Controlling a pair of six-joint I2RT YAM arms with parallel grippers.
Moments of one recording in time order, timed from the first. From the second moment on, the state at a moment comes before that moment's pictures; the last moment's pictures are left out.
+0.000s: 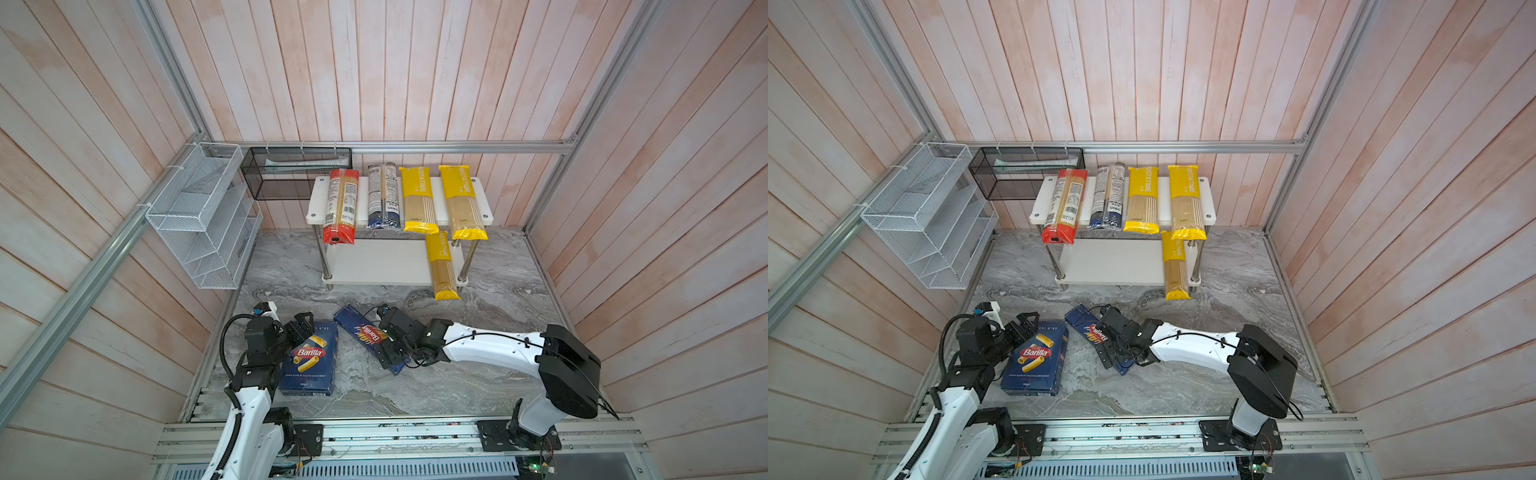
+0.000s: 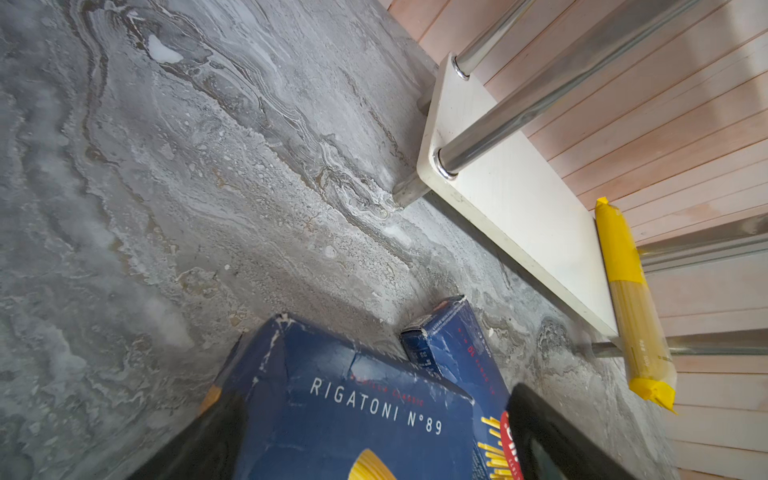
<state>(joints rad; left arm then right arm) 0.09 0.73 0.34 -0.19 0.26 -0.57 1.10 1.64 1.06 -0.46 0.13 0.43</state>
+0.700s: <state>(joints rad) 0.10 0.70 0.30 -0.16 0.26 -0.56 1.12 1.79 1.10 -0.49 0.16 0.28</state>
